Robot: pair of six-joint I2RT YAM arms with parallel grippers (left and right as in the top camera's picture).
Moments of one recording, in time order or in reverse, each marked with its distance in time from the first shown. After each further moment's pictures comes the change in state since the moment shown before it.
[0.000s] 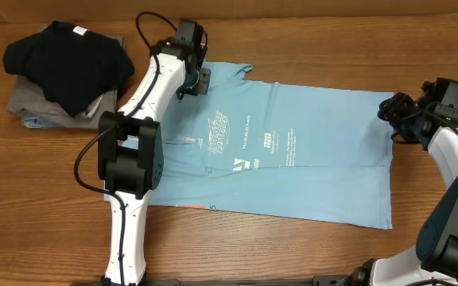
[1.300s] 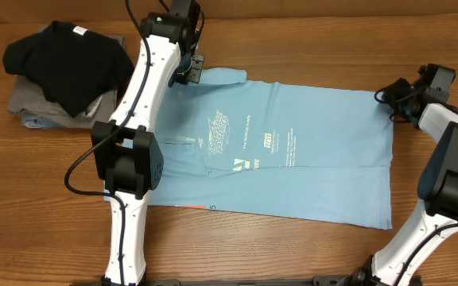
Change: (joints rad) left arm 0.001 0.000 0.290 -0.375 -0.094 0.008; right arm 0.000 0.405 0.242 0.235 0.075 -0.027
